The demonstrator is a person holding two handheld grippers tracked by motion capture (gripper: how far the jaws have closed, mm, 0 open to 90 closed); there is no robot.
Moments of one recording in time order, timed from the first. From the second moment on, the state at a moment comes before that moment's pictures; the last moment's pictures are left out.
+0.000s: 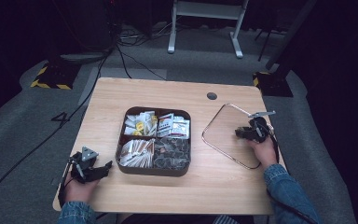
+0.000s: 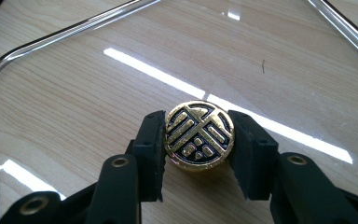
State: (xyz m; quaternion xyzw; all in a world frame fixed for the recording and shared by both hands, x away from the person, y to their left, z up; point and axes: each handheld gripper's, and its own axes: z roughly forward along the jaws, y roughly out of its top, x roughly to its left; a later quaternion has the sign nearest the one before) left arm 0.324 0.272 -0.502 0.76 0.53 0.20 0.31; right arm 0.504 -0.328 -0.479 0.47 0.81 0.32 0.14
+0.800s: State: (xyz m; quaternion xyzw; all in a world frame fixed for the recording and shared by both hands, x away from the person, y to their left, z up) left arm 0.322 0.270 -0.499 0.76 0.53 0.20 0.31; right arm 0.429 -0.299 -0.474 0.43 0.78 0.45 0.13
